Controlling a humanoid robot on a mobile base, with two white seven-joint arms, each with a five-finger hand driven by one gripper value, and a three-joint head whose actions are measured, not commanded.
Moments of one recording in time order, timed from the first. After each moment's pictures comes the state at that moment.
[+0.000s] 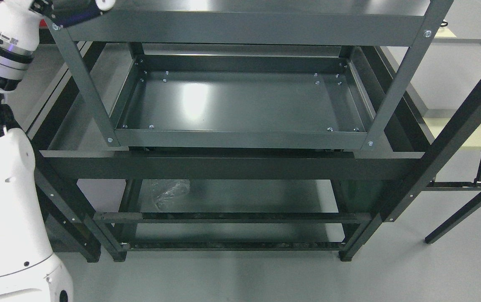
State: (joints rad) left arm -0.98 0.11 0.14 -1.48 -0.07 -0.42 -0.53; right arm -0.08 0.00 -0.21 0.00 -0.11 0.08 -0.07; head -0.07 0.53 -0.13
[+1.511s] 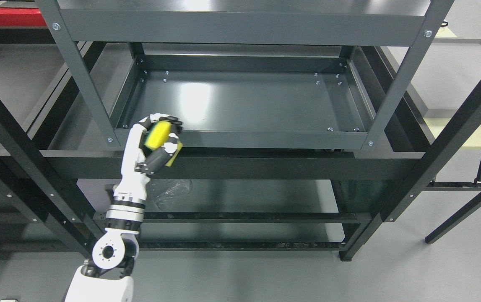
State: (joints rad) left arm -0.32 0.01 -0.07 -1.49 0.11 -0.27 -0.01; right arm -0.08 0.00 -0.21 0.00 -0.11 0.08 -0.07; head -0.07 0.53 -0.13
